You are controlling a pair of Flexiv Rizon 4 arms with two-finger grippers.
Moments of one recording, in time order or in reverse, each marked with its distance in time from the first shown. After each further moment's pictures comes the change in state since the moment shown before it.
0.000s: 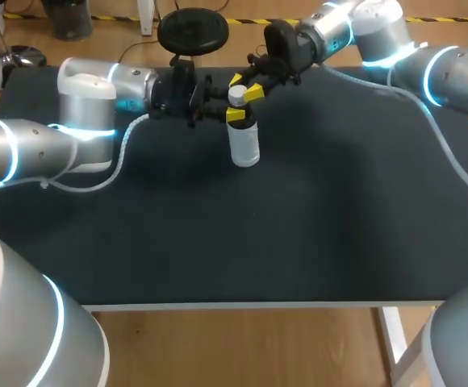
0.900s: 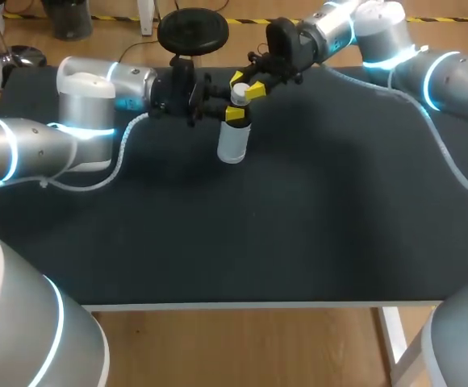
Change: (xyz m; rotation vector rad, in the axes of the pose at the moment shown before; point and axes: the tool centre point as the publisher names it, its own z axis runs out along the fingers) left arm -0.004 0.001 -0.003 -0.005 -0.009 0.000; right arm 0.004 0.004 -0.001 -0.015 0.008 0.003
